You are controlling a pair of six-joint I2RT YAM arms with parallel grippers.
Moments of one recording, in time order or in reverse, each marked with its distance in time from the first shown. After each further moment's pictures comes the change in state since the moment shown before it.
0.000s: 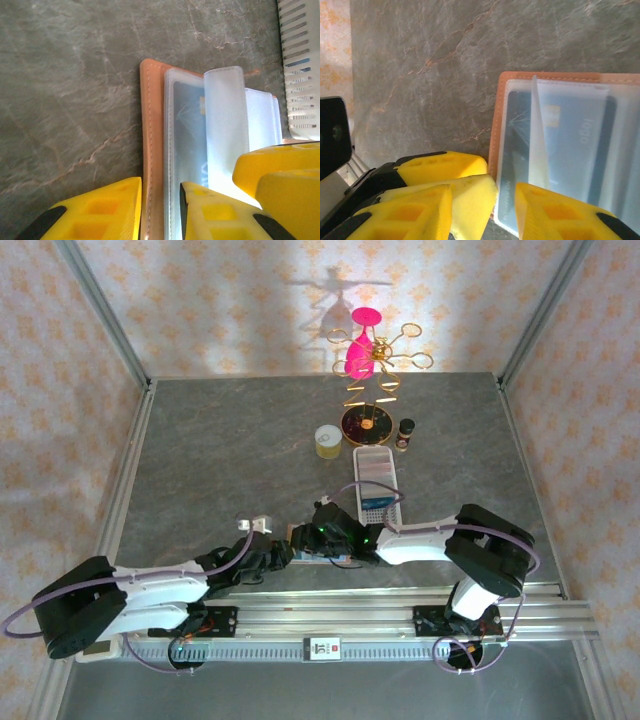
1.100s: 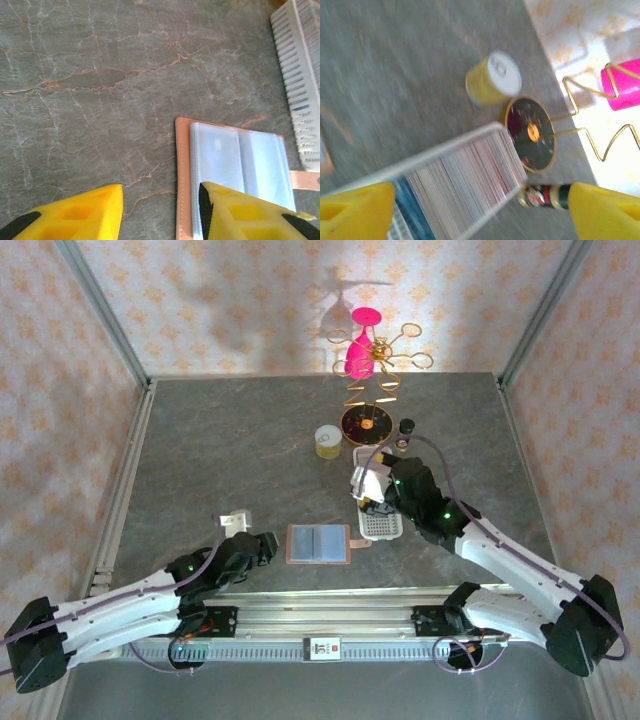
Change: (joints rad) left arm -0.023 -0.358 0.103 -0.490 -0.259 0.077; right arm -0.429 -0.586 0.027 -0.526 0.209 -1.990
